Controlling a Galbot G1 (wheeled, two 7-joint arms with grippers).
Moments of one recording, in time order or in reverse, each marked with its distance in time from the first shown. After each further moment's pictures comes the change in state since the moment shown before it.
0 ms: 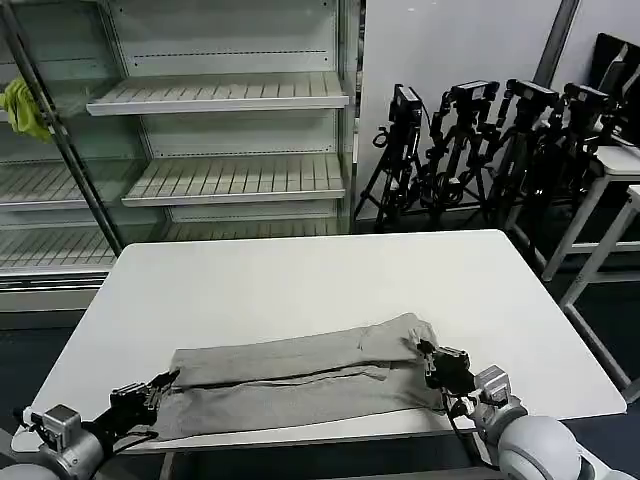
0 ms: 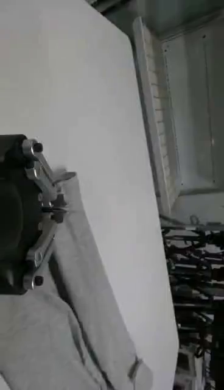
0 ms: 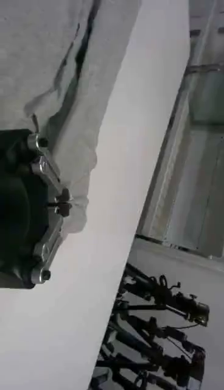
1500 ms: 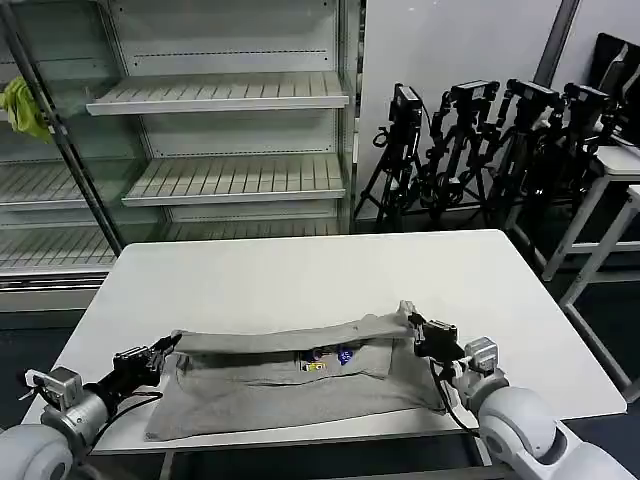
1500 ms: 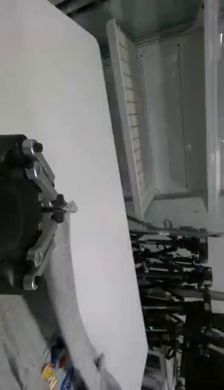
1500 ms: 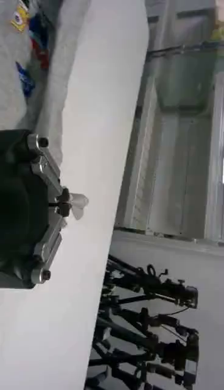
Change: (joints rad) left arm -0.161 0.043 0.041 0.033 -0.083 0.019 -0.033; right arm 0.143 0.094 -0.044 -0.076 0.055 0.010 0.011
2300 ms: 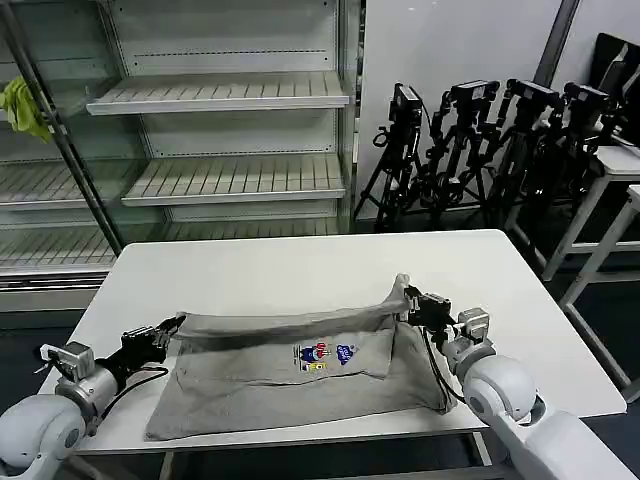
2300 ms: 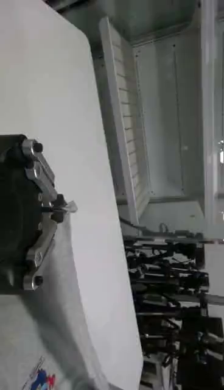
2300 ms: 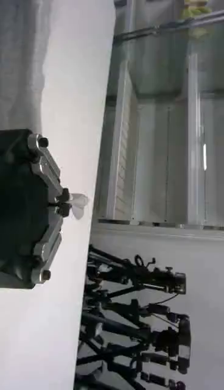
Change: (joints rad) left arm -0.169 0.024 0.099 0.111 -0.012 -0.002 -0.001; right arm 0.151 0.129 -0.018 -0.116 0.016 0.000 -0.009
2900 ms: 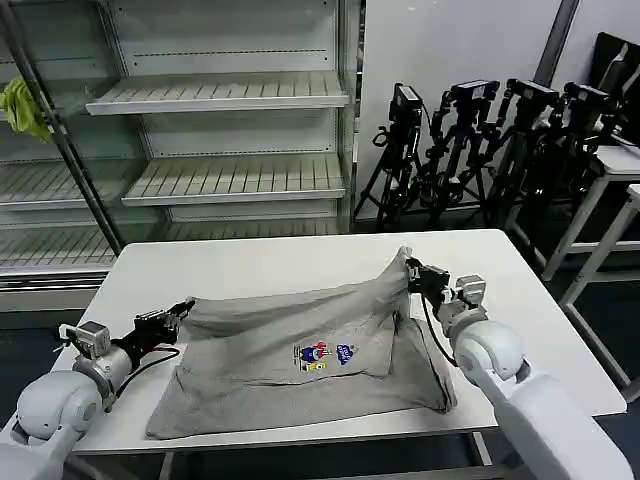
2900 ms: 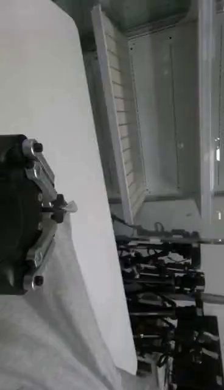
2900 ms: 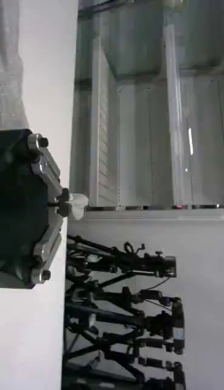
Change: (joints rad) left arm -0.159 -0.001 0.115 0.087 0.011 0.006 -0.002; right arm 0.132 0.052 -0.008 -0.096 0.038 -0.009 0.002
